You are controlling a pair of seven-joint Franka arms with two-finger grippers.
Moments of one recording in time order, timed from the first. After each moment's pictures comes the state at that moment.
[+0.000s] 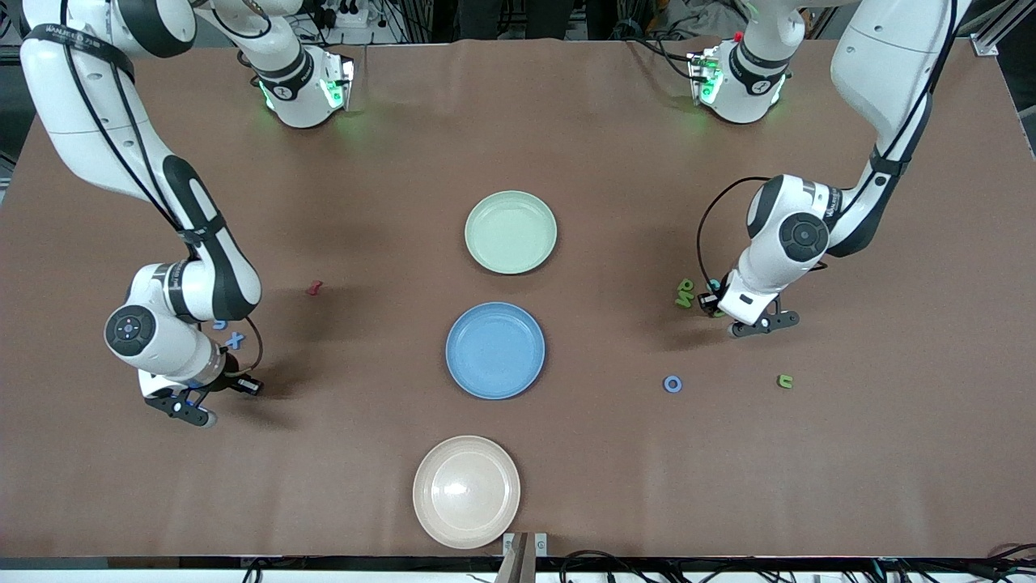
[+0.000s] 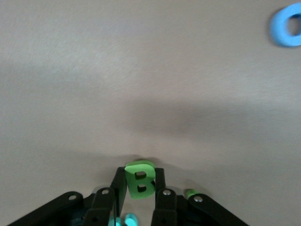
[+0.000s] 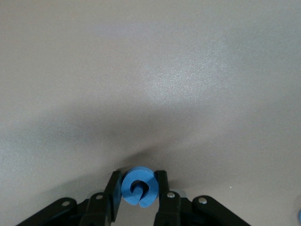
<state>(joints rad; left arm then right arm) 0.01 0.42 -0.25 -2.20 0.17 2.62 -0.55 -0.11 0.74 0.09 -1.69 -0.15 2.50 0.45</state>
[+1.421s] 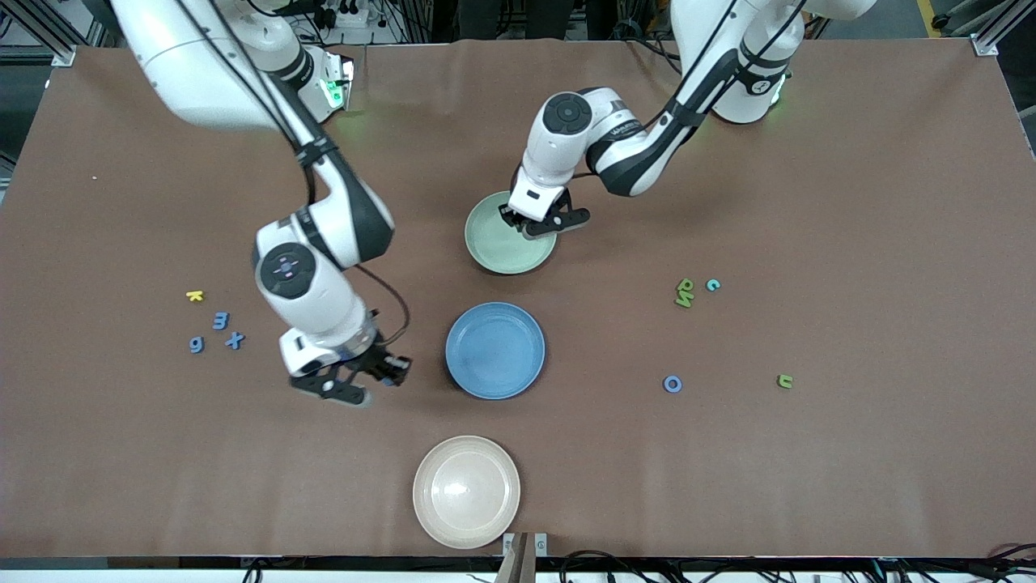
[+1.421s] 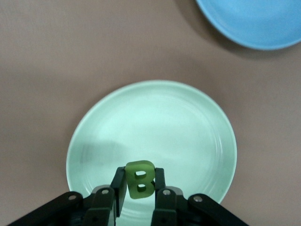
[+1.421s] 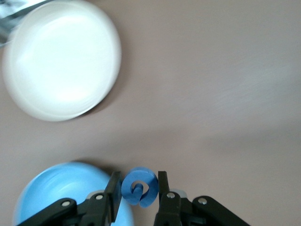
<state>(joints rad) -0.50 0.47 -0.46 -2.04 0.17 2.62 -1.39 0.28 0.63 0.18 -1.51 -0.12 2.35 0.75</state>
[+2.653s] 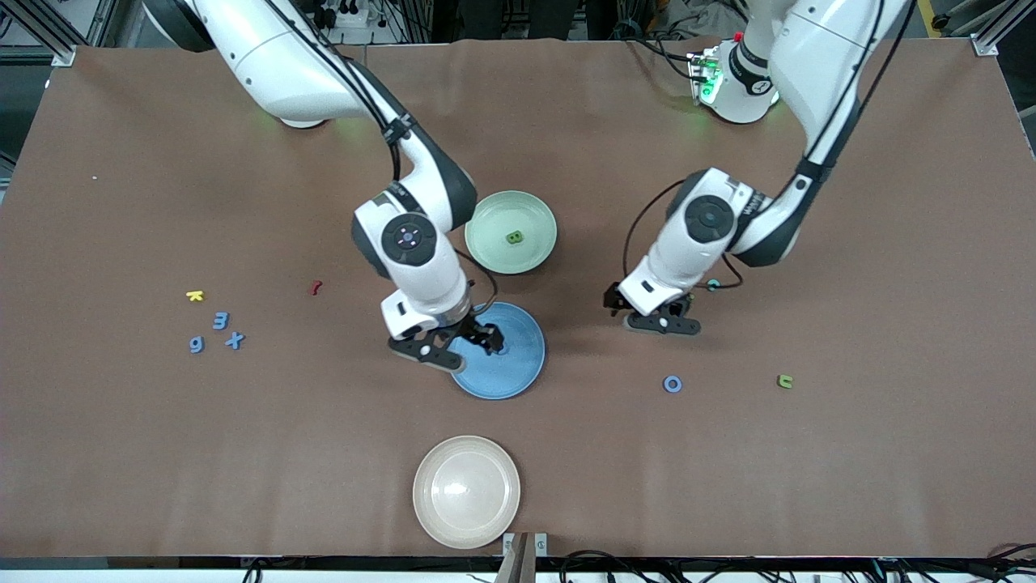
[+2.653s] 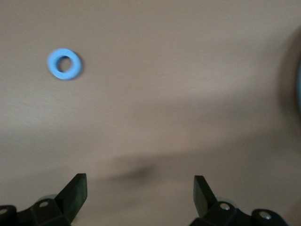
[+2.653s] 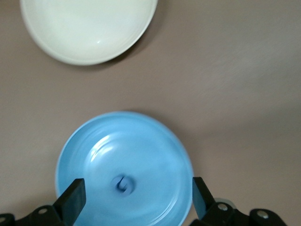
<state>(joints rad) -0.16 0.50 -0.32 -2.00 0.18 2.60 -0.43 0.50 0.71 0.10 -1.42 -0.10 2.28 0.99</state>
